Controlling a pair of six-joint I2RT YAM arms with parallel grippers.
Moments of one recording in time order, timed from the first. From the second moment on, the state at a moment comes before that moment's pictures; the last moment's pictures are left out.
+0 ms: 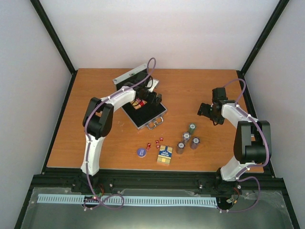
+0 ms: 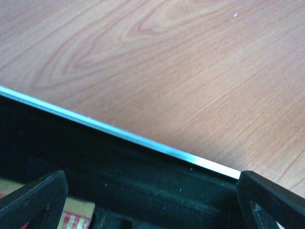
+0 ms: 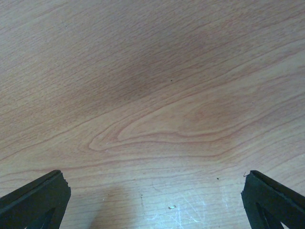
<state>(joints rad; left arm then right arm) -0.47 2.19 1.72 -0.49 0.21 -0.03 0.03 1.64 1.03 -0.55 -0.06 0.41</state>
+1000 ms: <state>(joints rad) -0.47 2.24 1.75 -0.53 0.10 0.02 0.03 1.64 1.00 -0.54 -0.06 0.40</state>
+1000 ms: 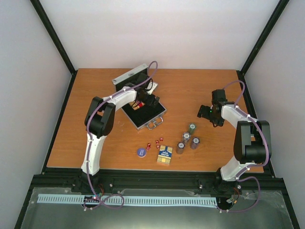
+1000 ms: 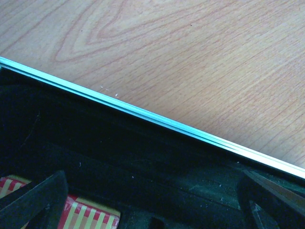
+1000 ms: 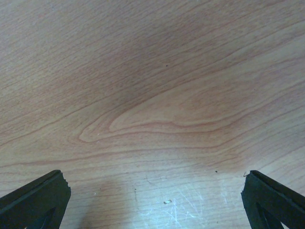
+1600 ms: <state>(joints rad) -0.47 2.07 1.68 -0.63 0.22 0.07 0.03 1.60 0.98 -0.52 -0.08 0.40</state>
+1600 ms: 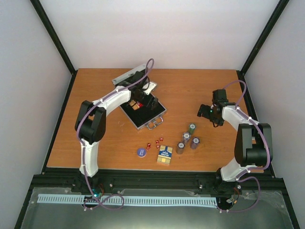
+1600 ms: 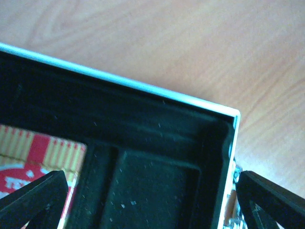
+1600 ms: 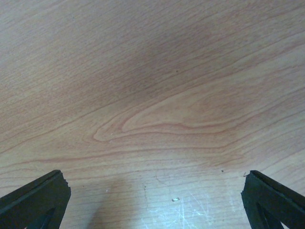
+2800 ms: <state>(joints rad) -0.76 1.78 1.46 -0.87 0.15 -0.27 0.03 1.50 0.97 -0.57 -0.06 0.41</state>
